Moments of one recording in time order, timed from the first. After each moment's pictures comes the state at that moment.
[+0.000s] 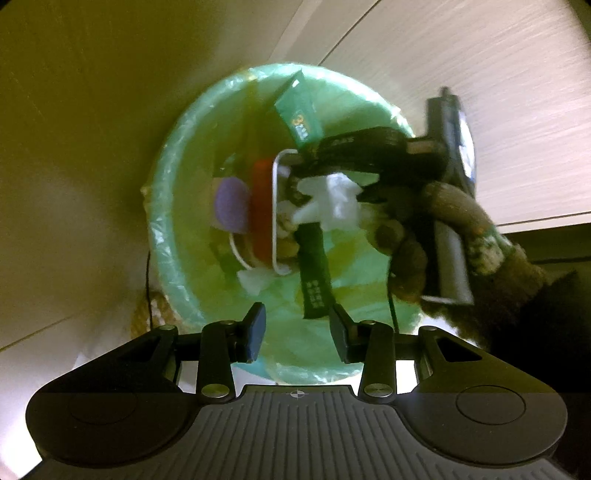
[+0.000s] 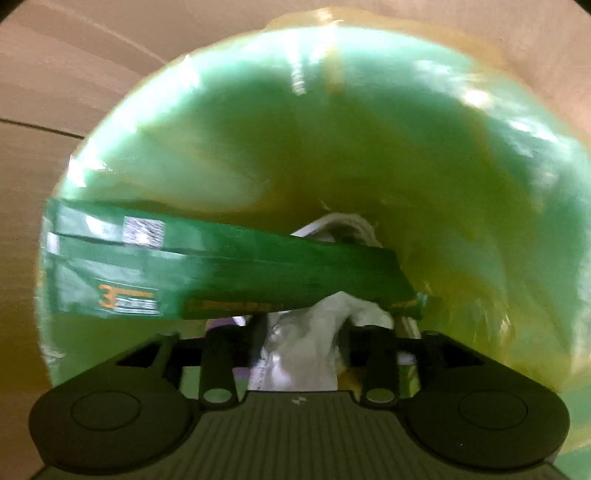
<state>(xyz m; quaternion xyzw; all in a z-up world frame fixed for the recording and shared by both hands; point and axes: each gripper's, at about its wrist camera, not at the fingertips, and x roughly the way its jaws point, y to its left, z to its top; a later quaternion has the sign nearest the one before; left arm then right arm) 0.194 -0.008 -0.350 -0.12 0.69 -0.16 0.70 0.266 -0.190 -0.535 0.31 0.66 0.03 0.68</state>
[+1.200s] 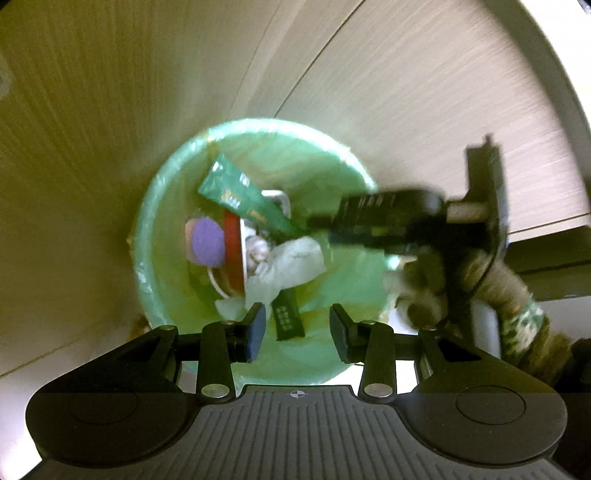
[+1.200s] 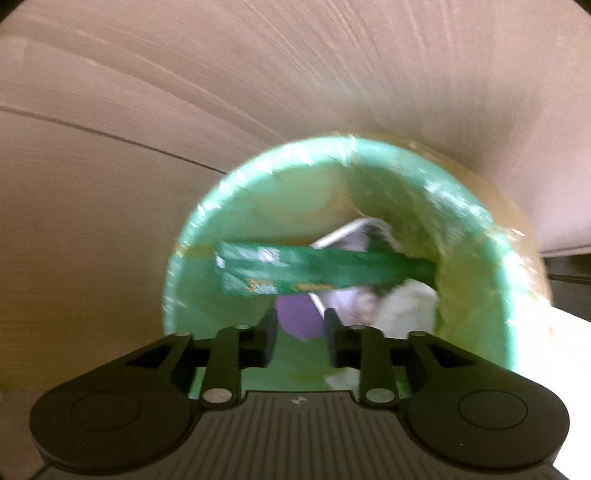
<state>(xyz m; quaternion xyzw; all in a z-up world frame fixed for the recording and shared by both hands) 0.203 -0.025 -0.289 -0.12 0.65 -0.17 0.73 0.227 -0.218 -0.439 0.33 0.63 0.05 0.70</state>
